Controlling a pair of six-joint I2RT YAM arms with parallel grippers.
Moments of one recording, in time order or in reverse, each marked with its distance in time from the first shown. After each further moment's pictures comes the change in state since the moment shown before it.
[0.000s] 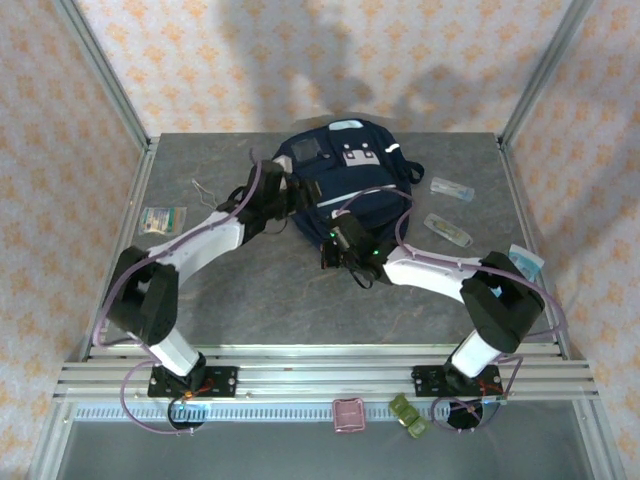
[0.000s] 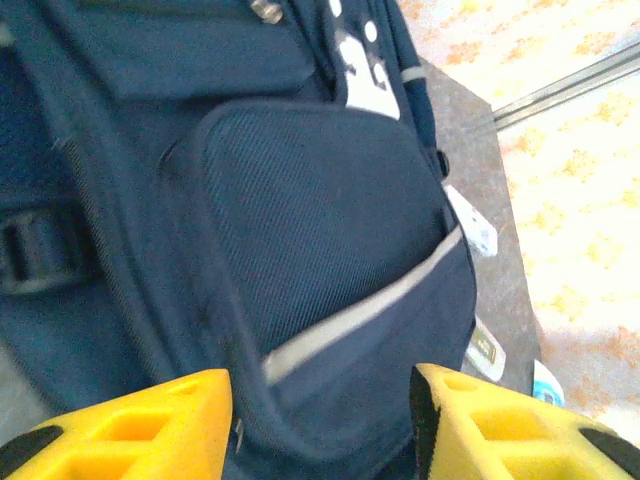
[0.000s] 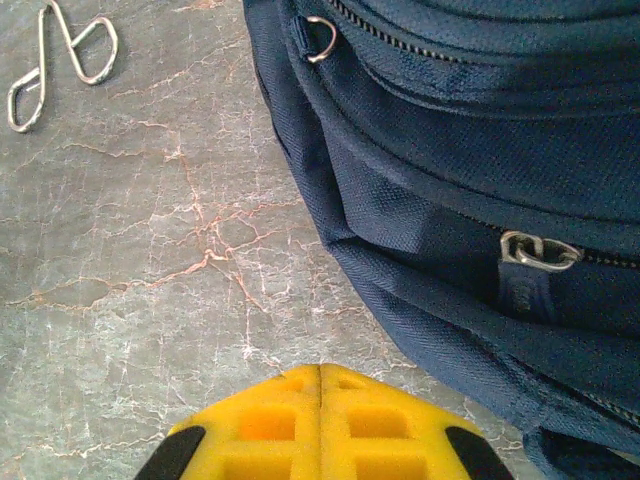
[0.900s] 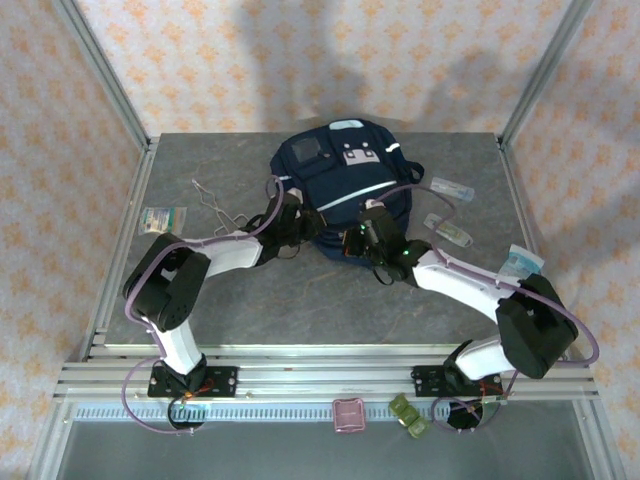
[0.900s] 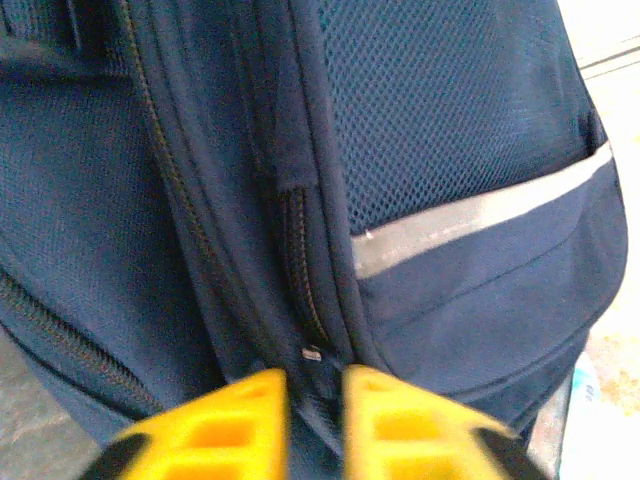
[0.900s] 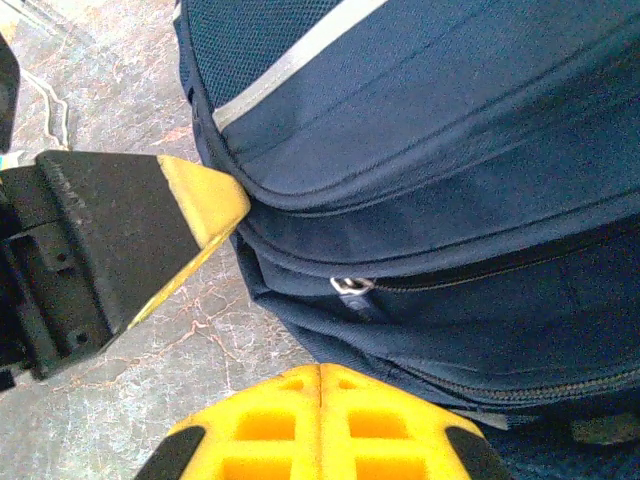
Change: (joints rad) left arm -0.081 0.182 -0.131 0.257 -0.042 -0.145; right arm -0.118 -0.198 -0.111 0.016 0.004 0.103
